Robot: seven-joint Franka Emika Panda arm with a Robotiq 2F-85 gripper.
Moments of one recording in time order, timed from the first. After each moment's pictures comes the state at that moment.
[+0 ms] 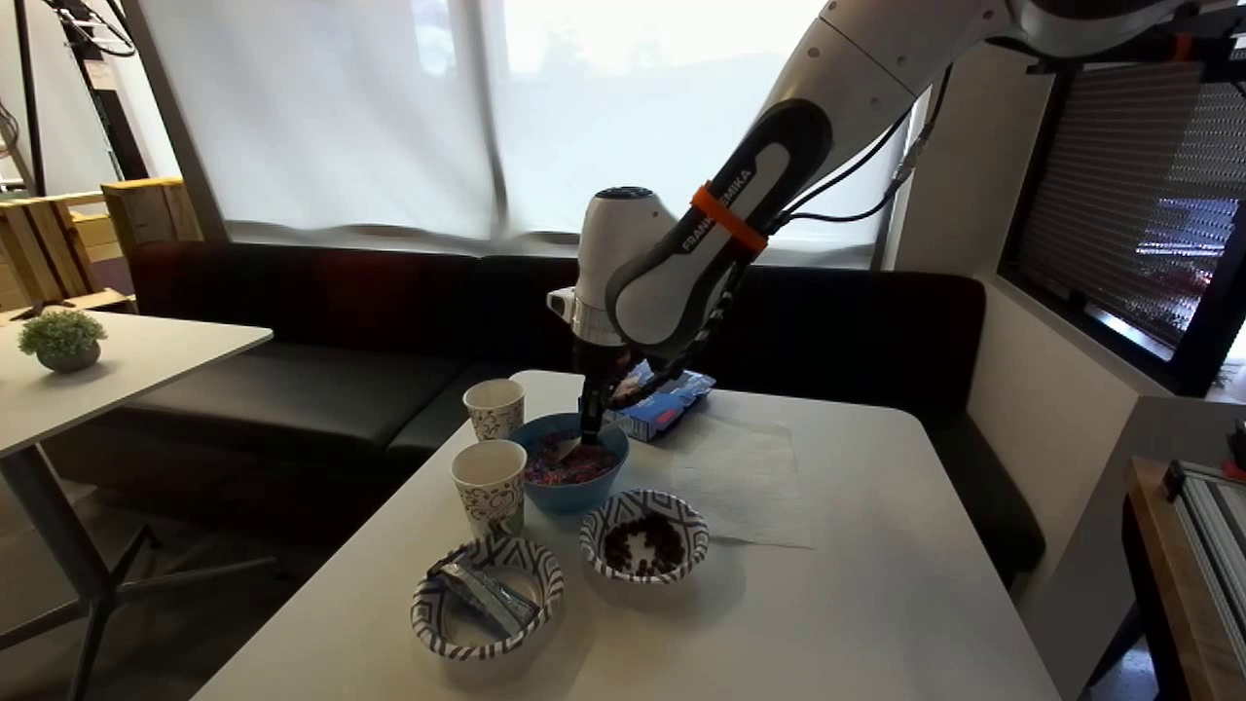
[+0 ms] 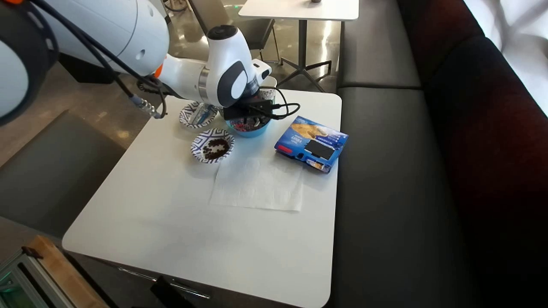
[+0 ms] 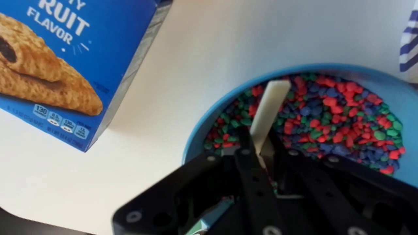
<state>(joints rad) -0.07 0.89 0.13 -1.60 -0.24 2.69 -0.40</state>
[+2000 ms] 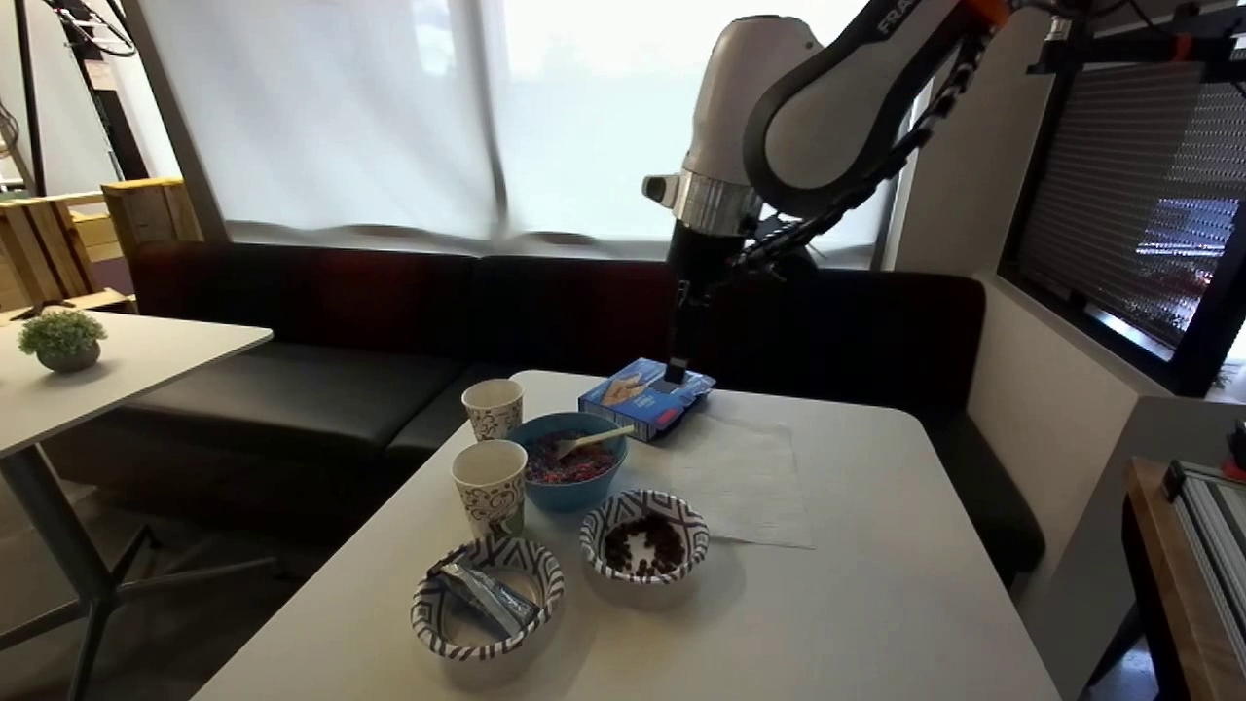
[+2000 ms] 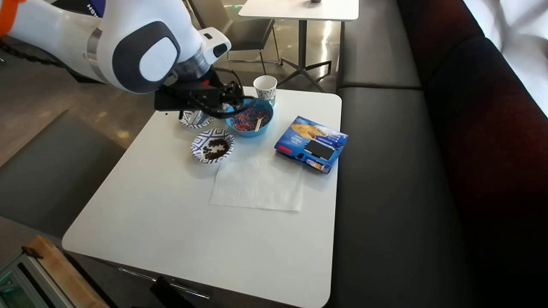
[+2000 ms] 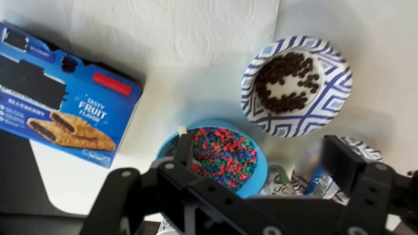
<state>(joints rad) -0.20 0.21 0.25 -2.32 -0.02 2.73 -0.45</state>
